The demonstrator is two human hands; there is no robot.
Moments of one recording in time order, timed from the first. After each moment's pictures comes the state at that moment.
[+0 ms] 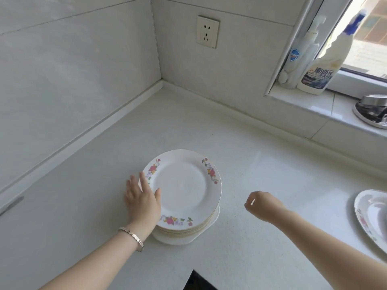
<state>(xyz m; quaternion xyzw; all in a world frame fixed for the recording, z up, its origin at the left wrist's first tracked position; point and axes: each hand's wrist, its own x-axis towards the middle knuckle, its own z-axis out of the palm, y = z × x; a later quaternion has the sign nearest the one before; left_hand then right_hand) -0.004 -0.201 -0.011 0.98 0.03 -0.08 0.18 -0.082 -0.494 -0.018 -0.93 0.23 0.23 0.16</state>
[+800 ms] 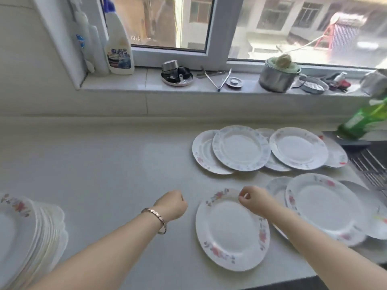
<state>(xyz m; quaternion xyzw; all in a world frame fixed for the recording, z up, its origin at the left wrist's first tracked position) -0.195 -0.550 -0.010 0.82 -0.42 -0.39 0.06 -0.399 -0.680 0.007 -0.80 0.54 0.11 0.24</state>
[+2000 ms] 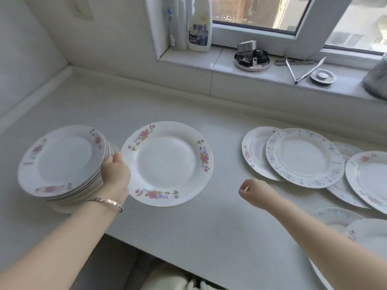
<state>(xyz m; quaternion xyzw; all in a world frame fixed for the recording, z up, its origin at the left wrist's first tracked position) -0.140 -0.428 0.027 0.83 0.16 -0.02 0.54 -0.330 -0.692 -0.019 -0.87 0.34 0.21 0.29</state>
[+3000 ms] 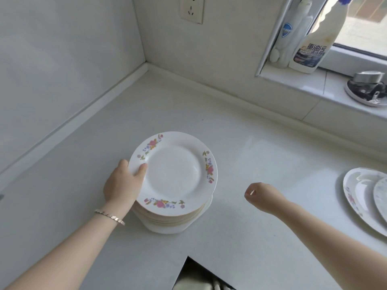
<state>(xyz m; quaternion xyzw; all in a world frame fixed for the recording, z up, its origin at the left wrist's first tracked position) 0.034 -0.189 -0.003 0.97 0.05 -0.02 0.24 -0.102 -0.507 -0.023 -0.91 0.26 0.24 0.21</state>
